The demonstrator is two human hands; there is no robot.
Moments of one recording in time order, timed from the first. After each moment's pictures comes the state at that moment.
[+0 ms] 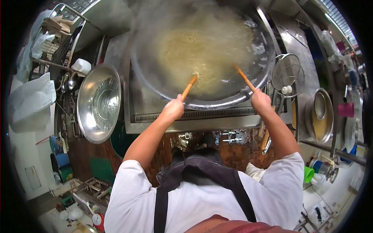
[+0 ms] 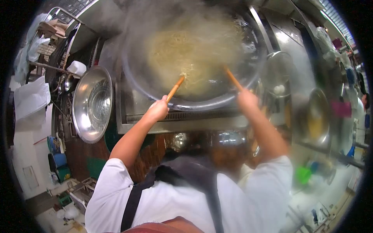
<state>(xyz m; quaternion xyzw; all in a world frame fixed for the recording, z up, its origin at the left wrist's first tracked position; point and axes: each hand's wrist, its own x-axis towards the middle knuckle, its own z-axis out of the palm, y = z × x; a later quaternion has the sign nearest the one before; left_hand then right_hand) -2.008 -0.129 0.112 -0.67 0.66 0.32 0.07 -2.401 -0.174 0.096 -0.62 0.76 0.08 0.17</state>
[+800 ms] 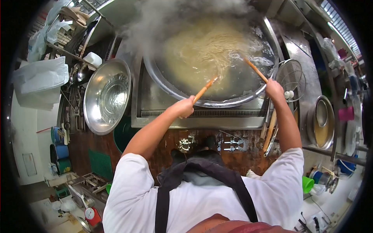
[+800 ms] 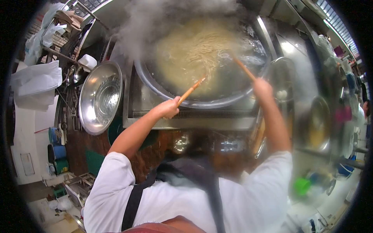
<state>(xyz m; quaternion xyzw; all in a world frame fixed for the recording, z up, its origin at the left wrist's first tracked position) -2.018 -0.101 0.127 -0.61 0.66 0.44 0.07 -2.437 -0.202 0.150 -0.66 0.74 0.08 0.11</state>
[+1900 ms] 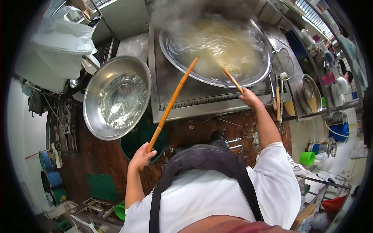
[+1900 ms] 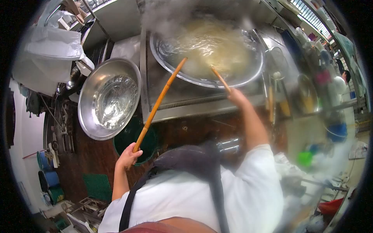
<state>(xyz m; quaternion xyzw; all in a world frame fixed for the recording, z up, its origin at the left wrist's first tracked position) -1.608 0.219 0.105 -0.65 0.43 0.60 -0.17 -2.180 -0.029 0.047 -0.66 0.69 -0.06 0.28</state>
